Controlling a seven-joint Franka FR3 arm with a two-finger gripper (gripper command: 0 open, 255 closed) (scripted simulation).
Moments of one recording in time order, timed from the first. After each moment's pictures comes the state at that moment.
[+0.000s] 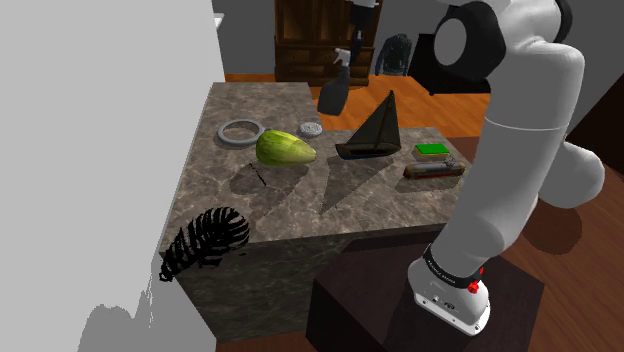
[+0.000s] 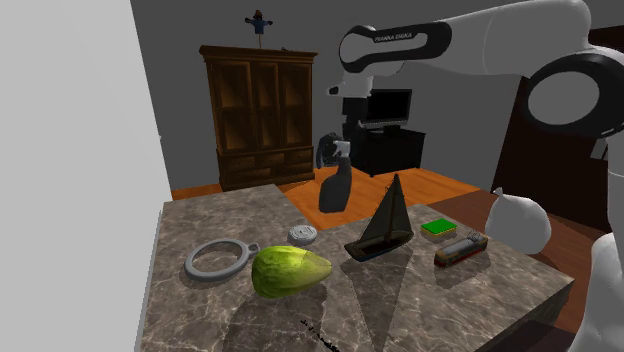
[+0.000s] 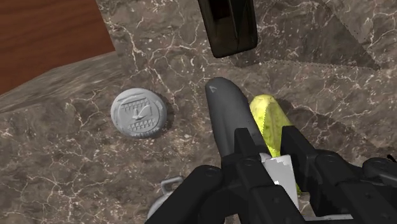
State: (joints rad) arm -0.06 0.27 -0.43 -1.33 0.18 1.54 -1.20
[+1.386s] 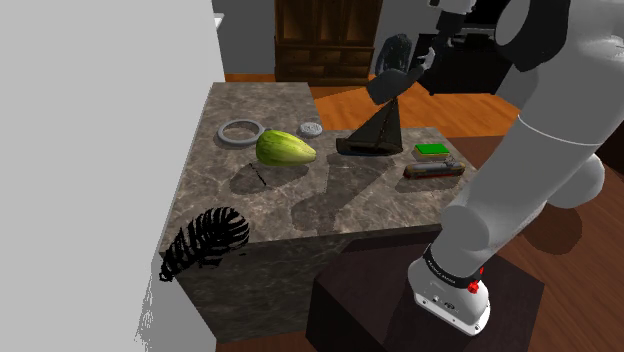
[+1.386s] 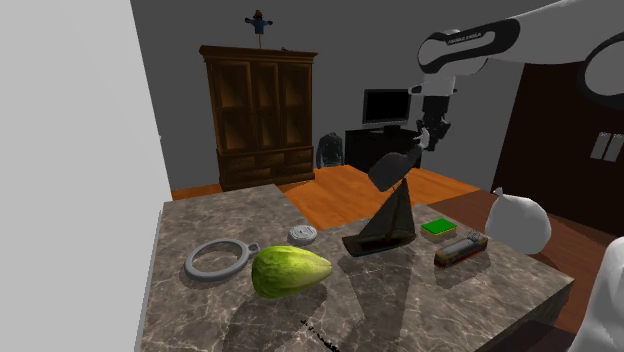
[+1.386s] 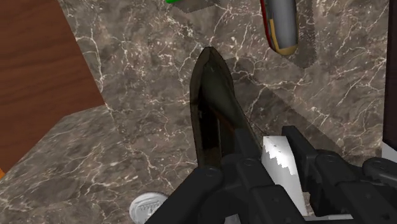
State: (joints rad) arm -0.26 0.04 -0.62 -1.61 0.07 1.58 -1.61
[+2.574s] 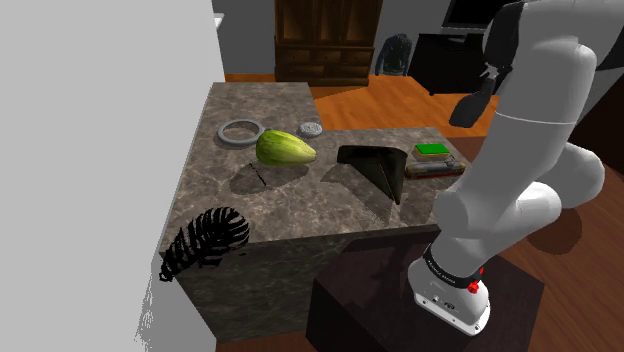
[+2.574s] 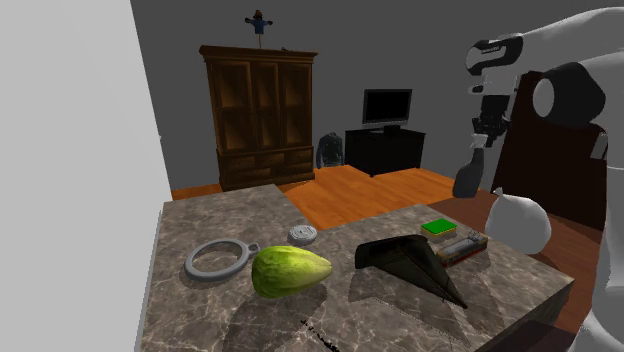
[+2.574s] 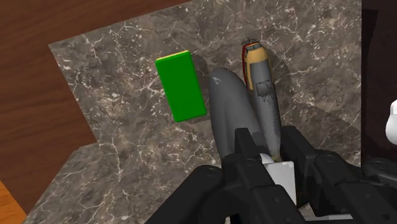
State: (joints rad) arm -0.60 0.27 -0.80 -1.37 0.21 1.49 -2.10
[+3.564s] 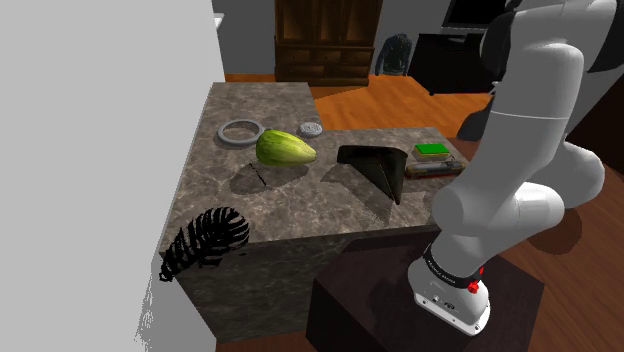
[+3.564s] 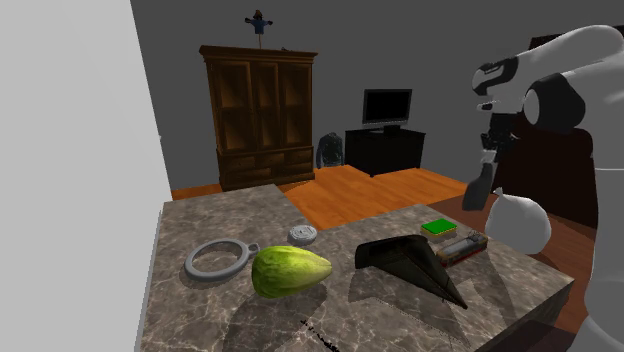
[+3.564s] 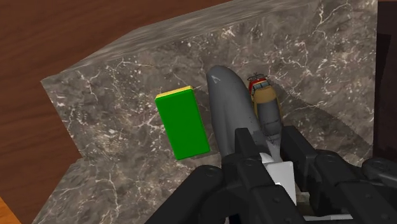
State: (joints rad) arm -0.68 0.35 -0.82 -1.44 0.26 1.61 -2.22
